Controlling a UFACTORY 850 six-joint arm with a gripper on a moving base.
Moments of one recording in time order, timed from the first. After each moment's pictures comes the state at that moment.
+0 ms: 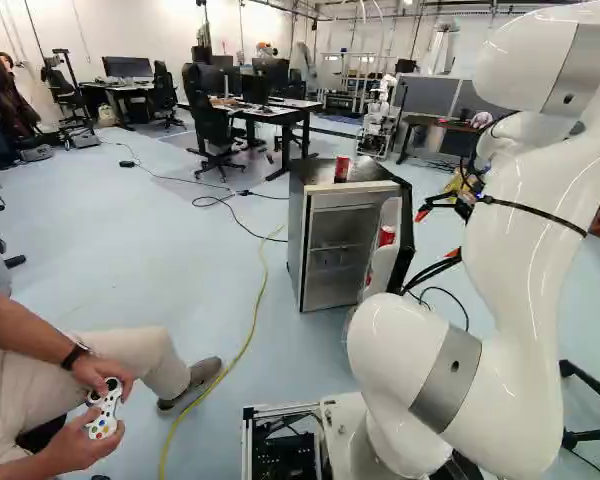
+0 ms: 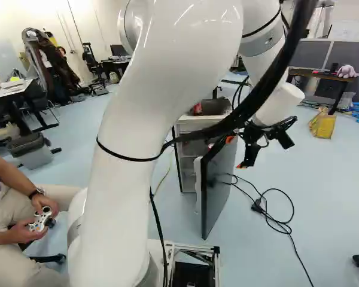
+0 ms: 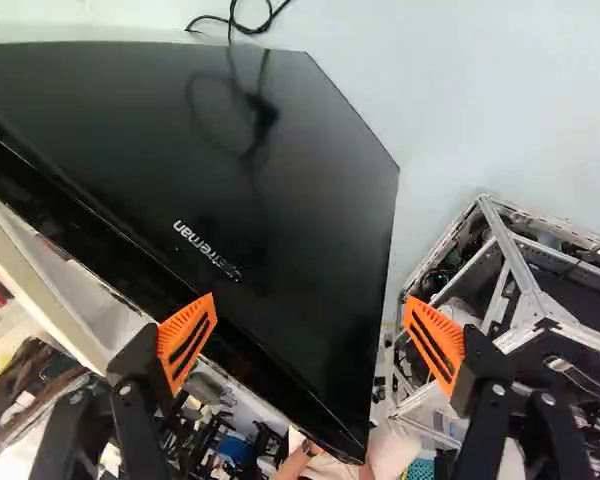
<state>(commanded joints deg) -49.2 -29.7 -72.1 29.5 -53.3 4.2</state>
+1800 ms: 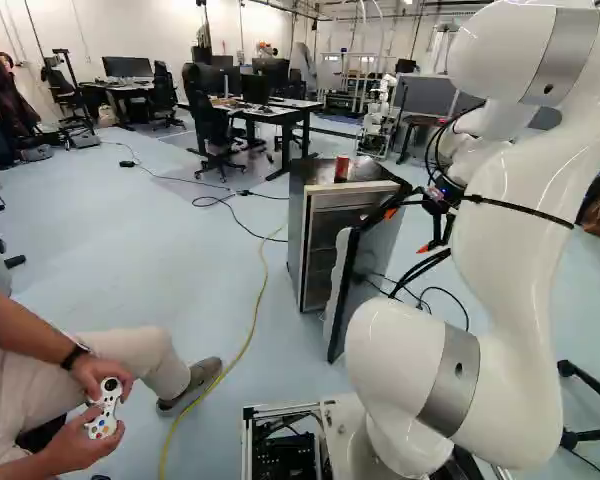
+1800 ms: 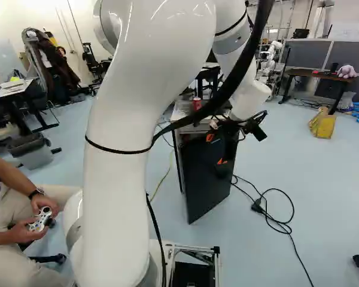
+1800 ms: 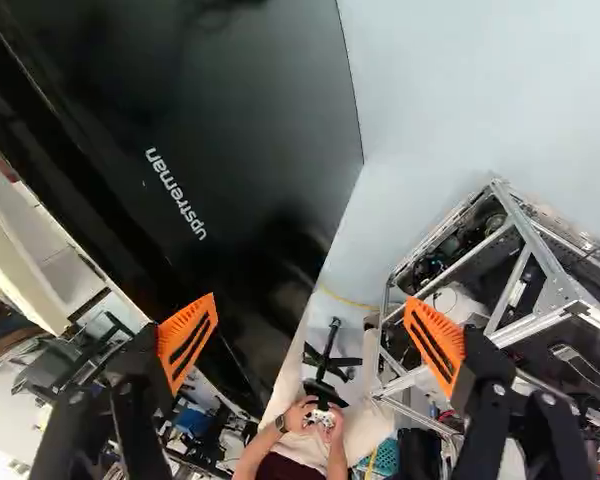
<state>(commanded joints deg) -40.9 -26.7 -67.3 28.2 -52.3 4.2</state>
